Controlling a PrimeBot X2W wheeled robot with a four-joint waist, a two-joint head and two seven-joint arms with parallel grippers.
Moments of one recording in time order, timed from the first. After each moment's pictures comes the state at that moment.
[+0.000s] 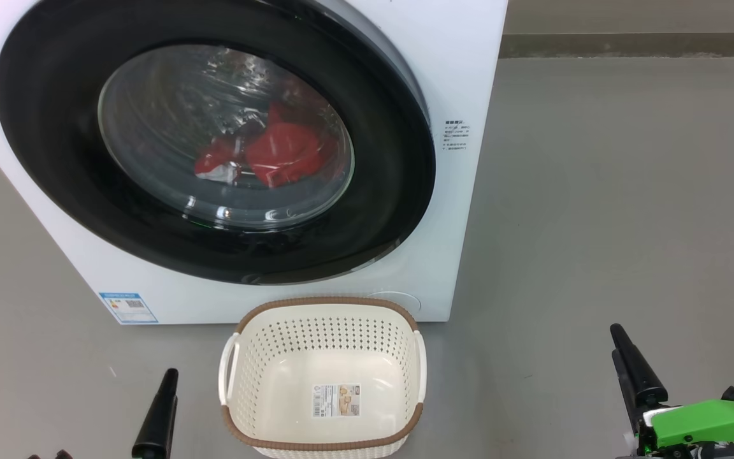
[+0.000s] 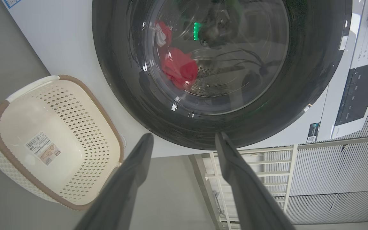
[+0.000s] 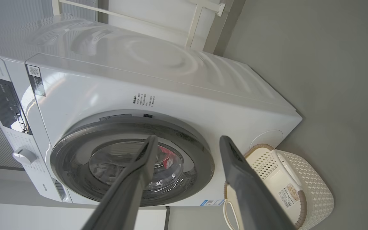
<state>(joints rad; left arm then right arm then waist) -0.01 0.03 0.06 0.29 -1.41 -0.12 0.06 -0.01 -0.03 -0.08 0.32 1.46 0.13 0.05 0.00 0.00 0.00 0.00</state>
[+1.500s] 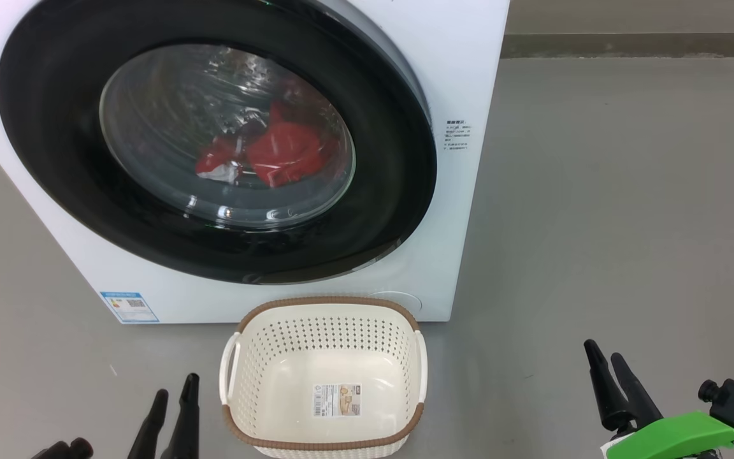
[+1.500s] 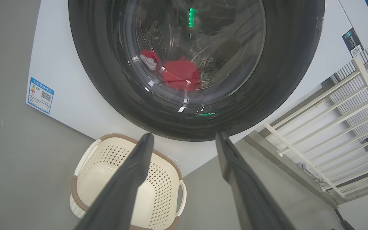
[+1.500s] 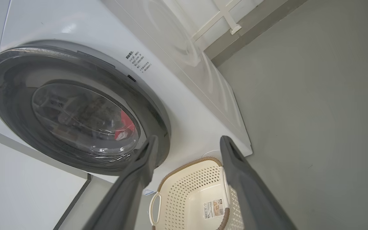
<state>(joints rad) 0.04 0.04 0.02 0.19 -0.80 -0.12 -0.07 0.04 -0.05 0.00 0.27 0.93 0.13 -0.07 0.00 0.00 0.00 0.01</state>
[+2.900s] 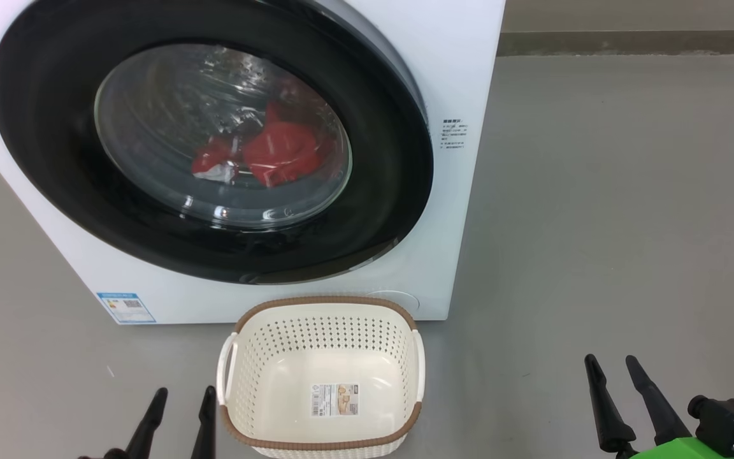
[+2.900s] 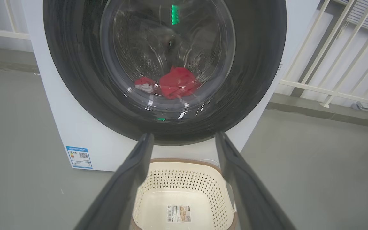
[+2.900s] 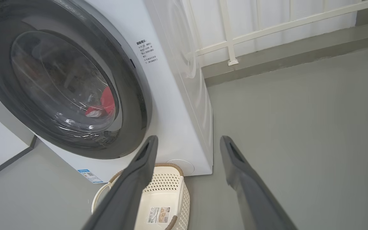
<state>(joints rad) 0.09 0.05 0.00 0.14 -0.31 -0.12 -0.19 0.10 -0.05 -0.01 0.23 0.51 0.13 -0.19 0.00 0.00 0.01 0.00</state>
